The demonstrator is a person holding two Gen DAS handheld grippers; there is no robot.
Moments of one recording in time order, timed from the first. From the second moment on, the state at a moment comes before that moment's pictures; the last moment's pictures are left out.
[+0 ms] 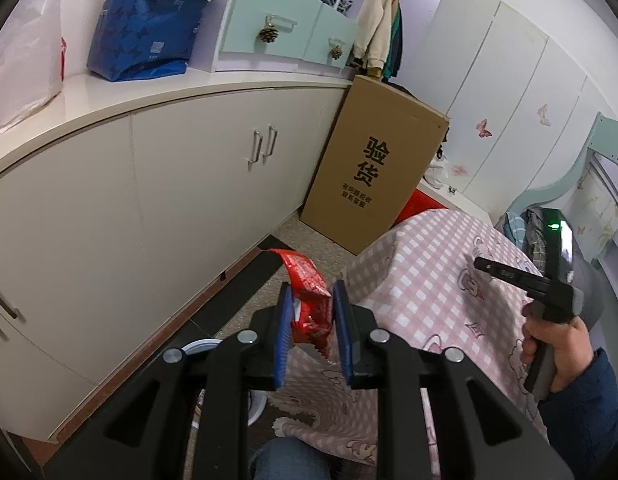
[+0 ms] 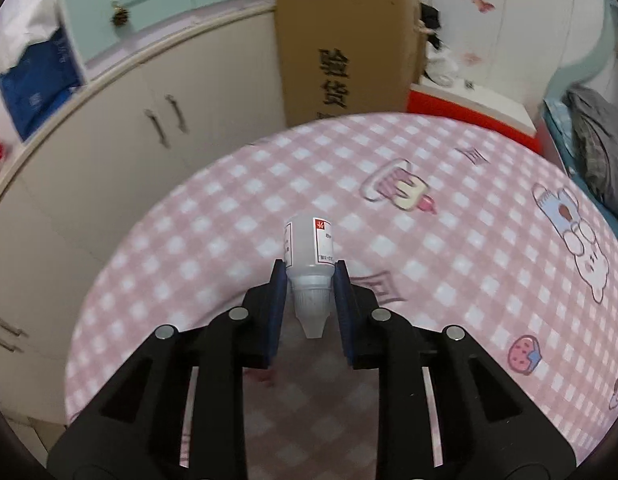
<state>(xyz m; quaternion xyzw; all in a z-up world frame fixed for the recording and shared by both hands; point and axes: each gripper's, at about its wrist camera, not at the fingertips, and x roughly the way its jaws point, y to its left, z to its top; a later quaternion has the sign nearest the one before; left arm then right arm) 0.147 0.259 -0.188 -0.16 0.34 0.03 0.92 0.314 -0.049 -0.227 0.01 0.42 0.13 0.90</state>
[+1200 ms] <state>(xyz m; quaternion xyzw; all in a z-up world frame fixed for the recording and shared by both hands) 0.124 0.342 -0.265 -0.19 0.43 0.16 0.87 0.213 0.171 -0.235 -0.02 0.49 0.36 0.80</state>
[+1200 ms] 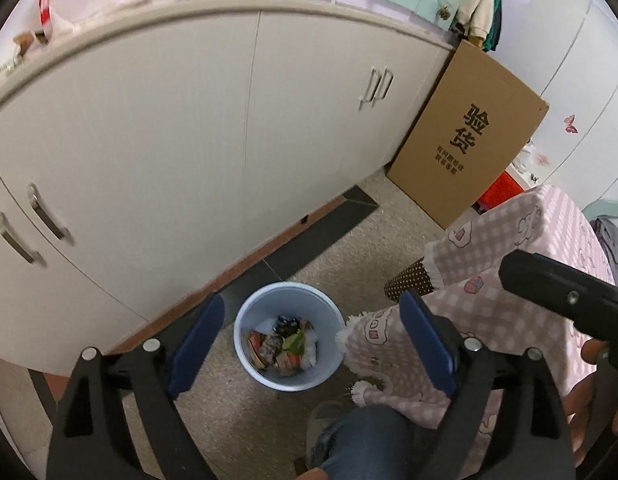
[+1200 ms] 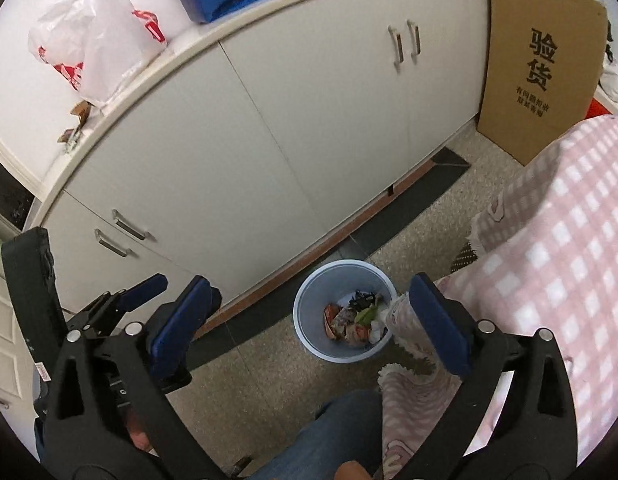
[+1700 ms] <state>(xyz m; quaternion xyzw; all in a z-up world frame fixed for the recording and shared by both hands) 0.077 0.231 -0.119 -0.06 0.30 0.17 0.94 0.145 0.040 -0.112 0.04 0.36 0.30 0.88</state>
